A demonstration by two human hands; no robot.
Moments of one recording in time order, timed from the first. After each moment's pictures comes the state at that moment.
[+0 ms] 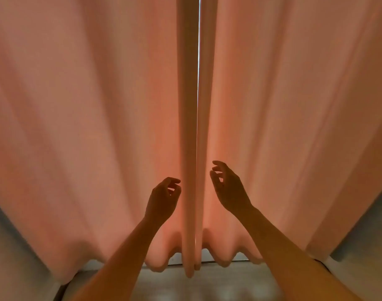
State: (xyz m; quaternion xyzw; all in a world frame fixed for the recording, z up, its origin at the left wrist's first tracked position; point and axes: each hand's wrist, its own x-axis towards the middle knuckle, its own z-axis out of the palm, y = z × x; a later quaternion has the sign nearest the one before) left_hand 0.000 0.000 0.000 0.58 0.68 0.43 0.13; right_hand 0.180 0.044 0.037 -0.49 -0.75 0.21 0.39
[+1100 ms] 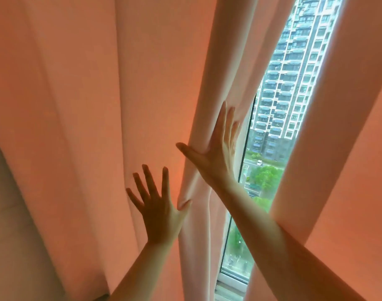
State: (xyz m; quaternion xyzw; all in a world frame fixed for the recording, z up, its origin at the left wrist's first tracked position) left_hand -0.154 0.215 0.015 0.34 0.81 0.37 -0.31; right_hand -0.079 0.306 0.152 -0.20 -0.80 0.22 0.52
